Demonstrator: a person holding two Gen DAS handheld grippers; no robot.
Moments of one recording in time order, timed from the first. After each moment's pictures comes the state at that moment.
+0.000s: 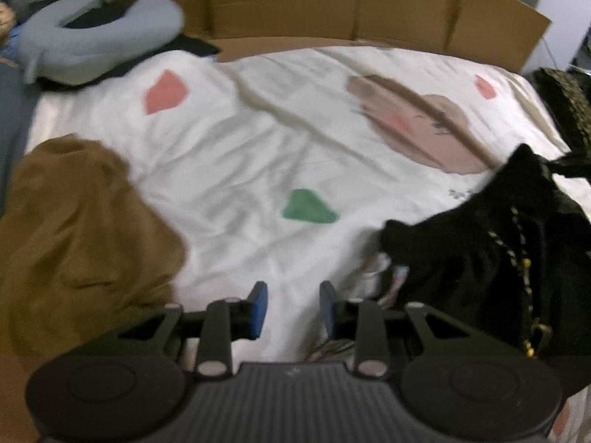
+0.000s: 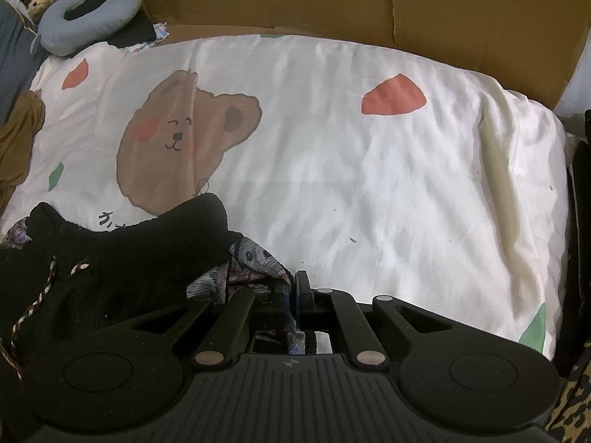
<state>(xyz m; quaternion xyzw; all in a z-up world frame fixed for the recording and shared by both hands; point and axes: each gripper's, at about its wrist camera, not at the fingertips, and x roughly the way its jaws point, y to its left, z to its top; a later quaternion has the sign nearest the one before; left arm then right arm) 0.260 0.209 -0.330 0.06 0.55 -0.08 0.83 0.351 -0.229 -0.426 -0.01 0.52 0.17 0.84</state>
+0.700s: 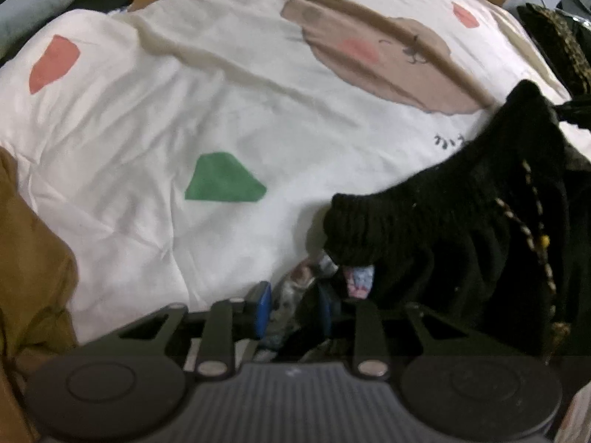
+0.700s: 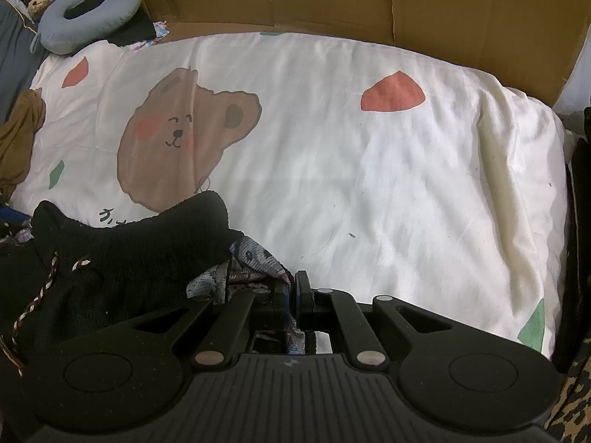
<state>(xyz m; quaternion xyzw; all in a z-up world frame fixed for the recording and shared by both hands) 0.294 0.163 -0.410 0.09 0.61 -0.13 0.78 0.350 -0.230 -0.426 -0.01 0.52 0.17 0.83</state>
